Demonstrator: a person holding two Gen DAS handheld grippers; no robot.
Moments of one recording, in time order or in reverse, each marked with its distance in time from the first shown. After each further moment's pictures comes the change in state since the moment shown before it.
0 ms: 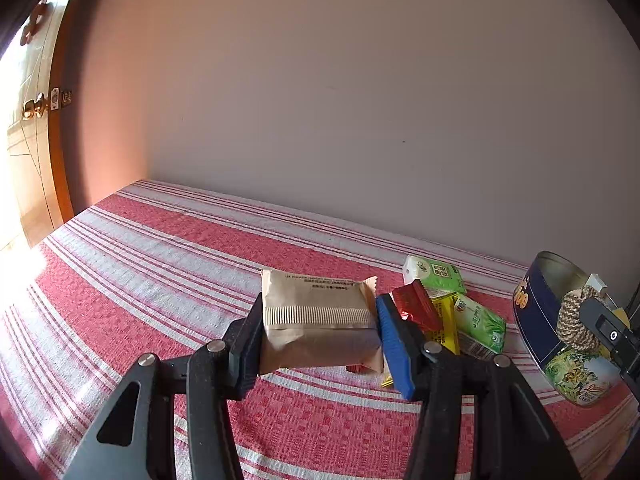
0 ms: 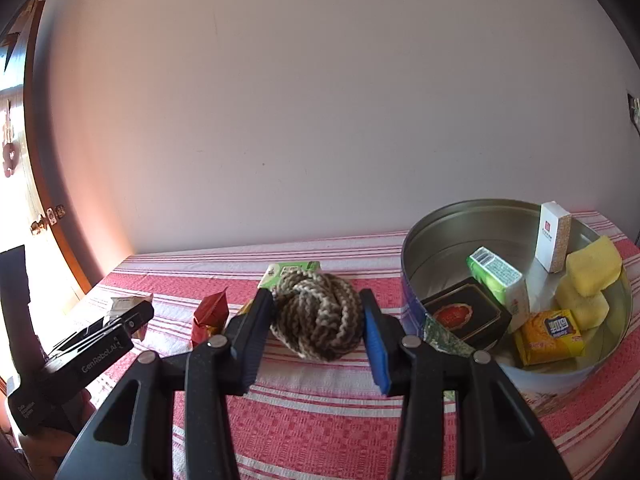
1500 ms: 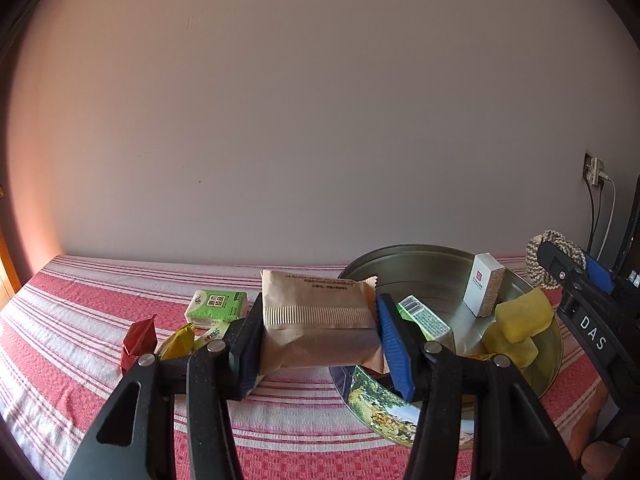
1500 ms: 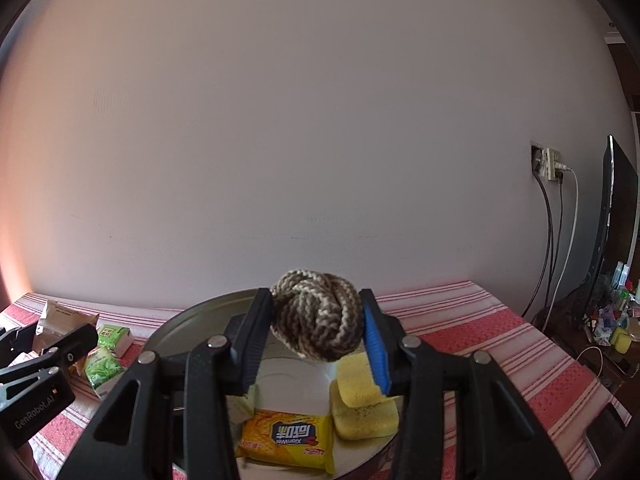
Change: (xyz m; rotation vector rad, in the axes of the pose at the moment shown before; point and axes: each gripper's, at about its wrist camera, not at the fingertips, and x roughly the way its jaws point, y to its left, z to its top) left arm -0.036 -0.211 -0.010 0.222 -0.079 -0.172; right arm -0.058 -0.165 0.040 -0.037 -0.213 -0.337
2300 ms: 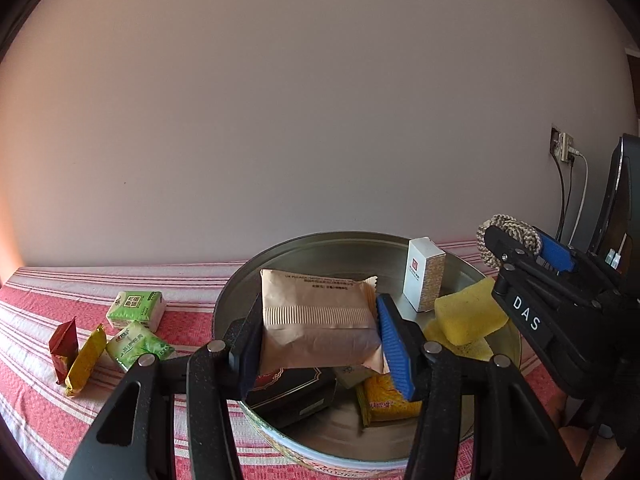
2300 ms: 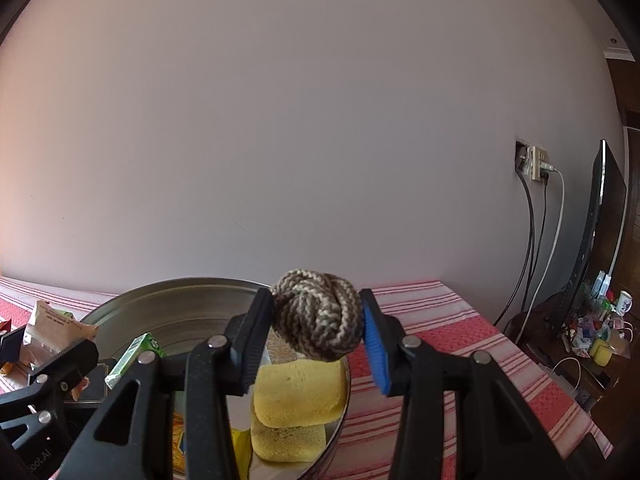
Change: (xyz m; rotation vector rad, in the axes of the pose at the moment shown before) left arm 0.028 -0.074 -0.007 0.064 0.031 -0.110; right arm 0.036 -0.041 -0.003 -0.046 0.048 -0.089
